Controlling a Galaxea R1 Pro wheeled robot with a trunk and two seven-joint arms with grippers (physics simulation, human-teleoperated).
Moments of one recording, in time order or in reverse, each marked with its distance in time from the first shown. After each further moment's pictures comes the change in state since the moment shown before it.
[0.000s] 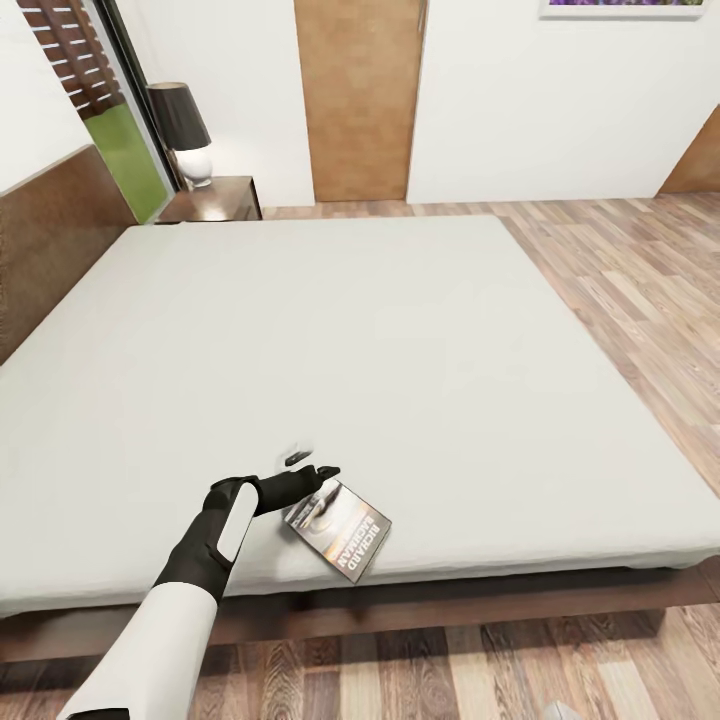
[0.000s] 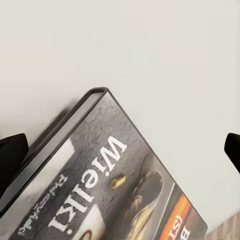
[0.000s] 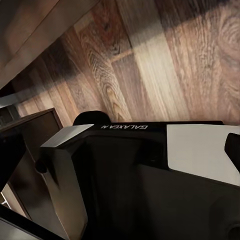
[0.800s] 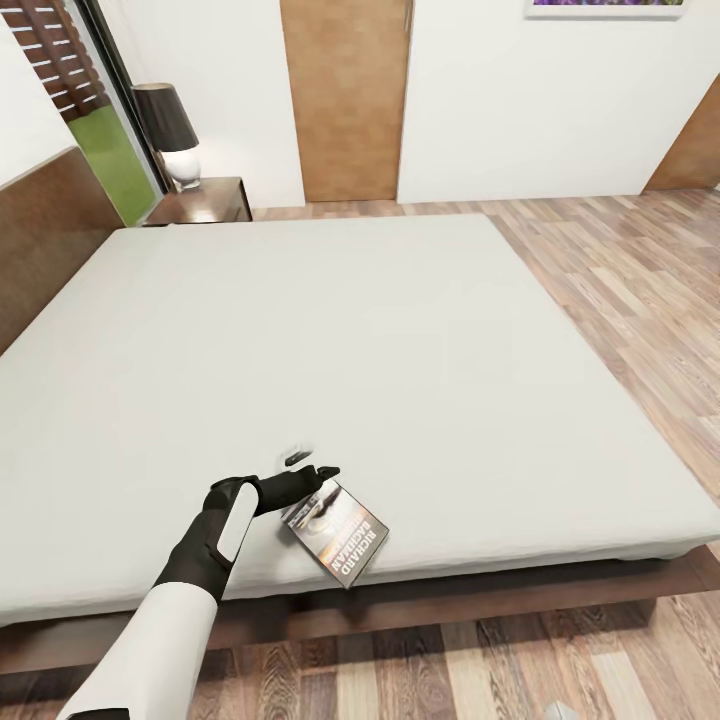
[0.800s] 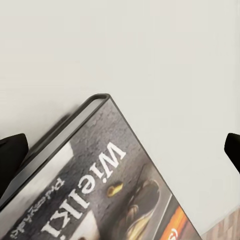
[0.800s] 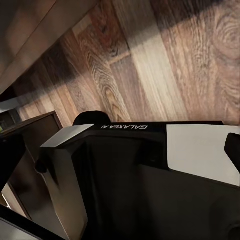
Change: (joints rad) left arm 0.000 0.000 0.000 0.000 -0.002 0.000 0.000; right arm 0.000 0.000 0.000 0.000 0.000 0.000 0.000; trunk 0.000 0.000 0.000
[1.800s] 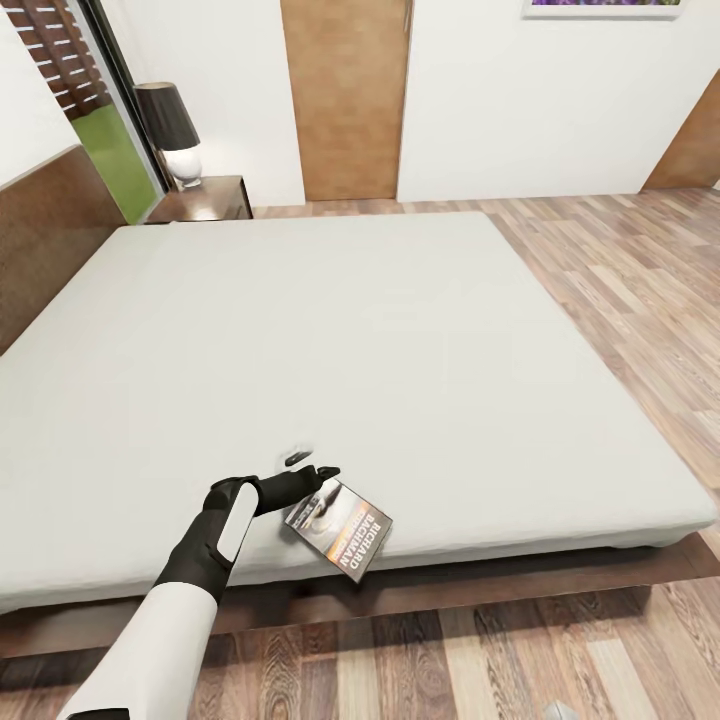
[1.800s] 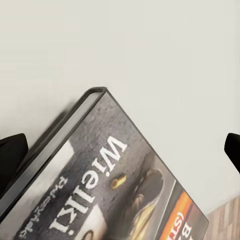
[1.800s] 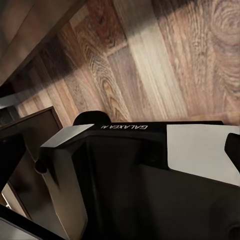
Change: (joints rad) left arm 0.000 0.000 0.000 0.000 0.002 0.001 0.000; right arm 0.000 0.000 0.000 0.000 0.000 0.000 0.000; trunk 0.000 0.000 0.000
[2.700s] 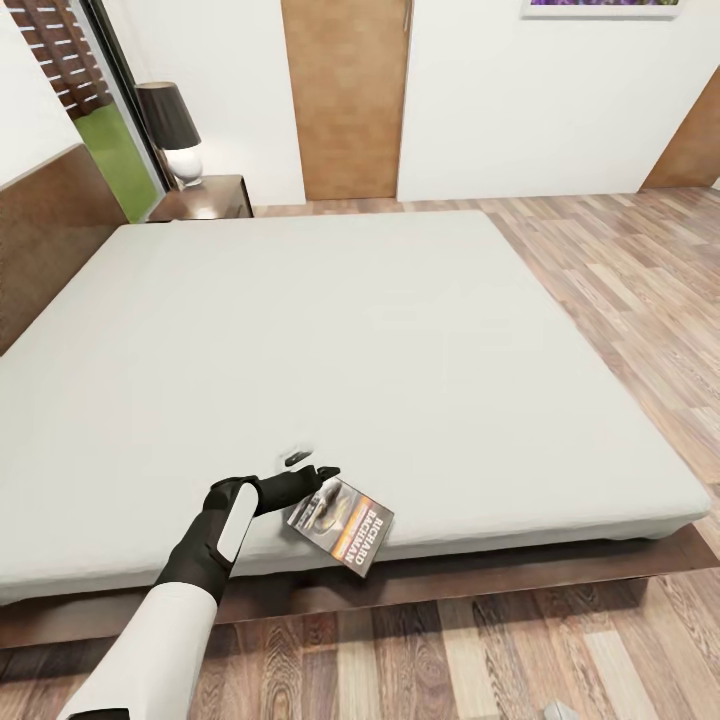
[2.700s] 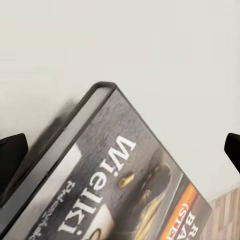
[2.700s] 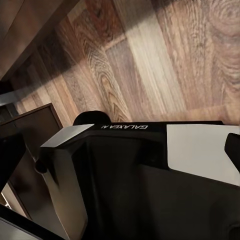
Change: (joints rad) left arm 0.001 0.000 0.001 0.000 0.000 -0.001 0.000; right arm 0.000 0.000 0.000 0.000 0.000 0.000 0.000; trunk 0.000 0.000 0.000
